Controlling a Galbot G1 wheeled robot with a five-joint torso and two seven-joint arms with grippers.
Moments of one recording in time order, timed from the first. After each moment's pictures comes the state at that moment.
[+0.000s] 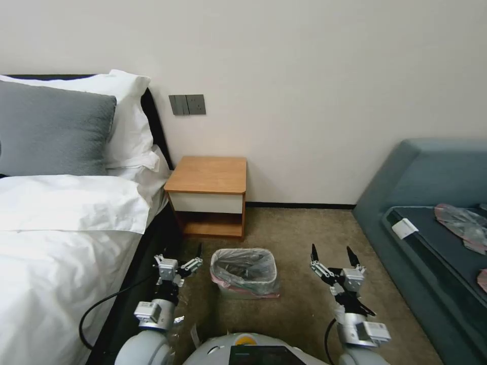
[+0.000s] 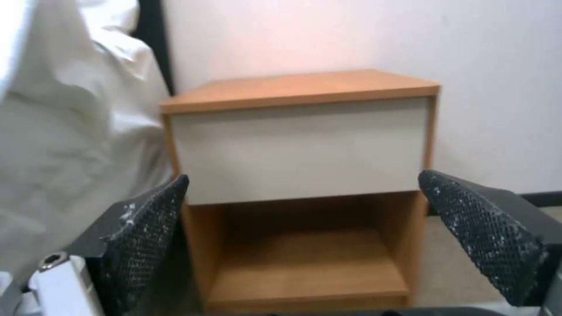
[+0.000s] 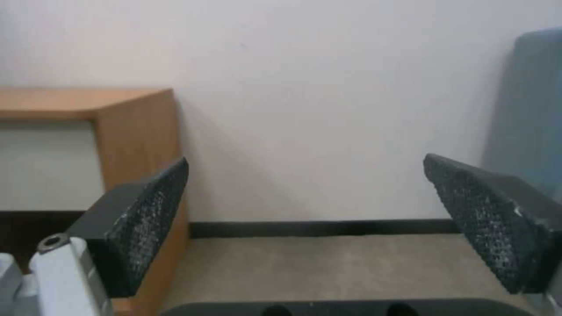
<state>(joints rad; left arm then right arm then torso) 1.84 -1.26 -0.51 -2.29 -0.16 -0.11 -0.15 -1.94 1.59 0.65 2.31 0.07 0.26 -0.03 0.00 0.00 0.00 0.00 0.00</state>
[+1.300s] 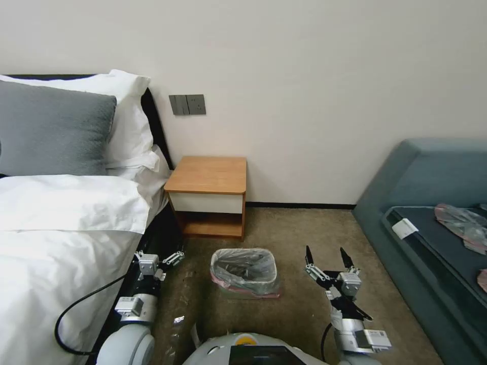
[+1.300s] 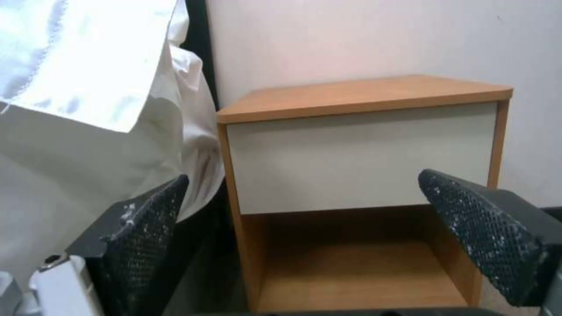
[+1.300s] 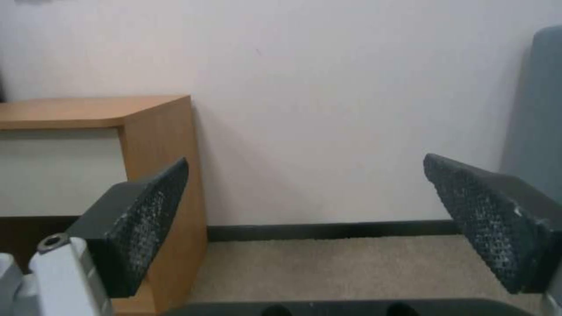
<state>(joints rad) 1.82 -1.29 -0.63 -2.25 -0.20 -0.13 -0.11 -1.97 1.59 0.61 2.31 0.07 0.30 -0.04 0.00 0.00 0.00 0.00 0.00</state>
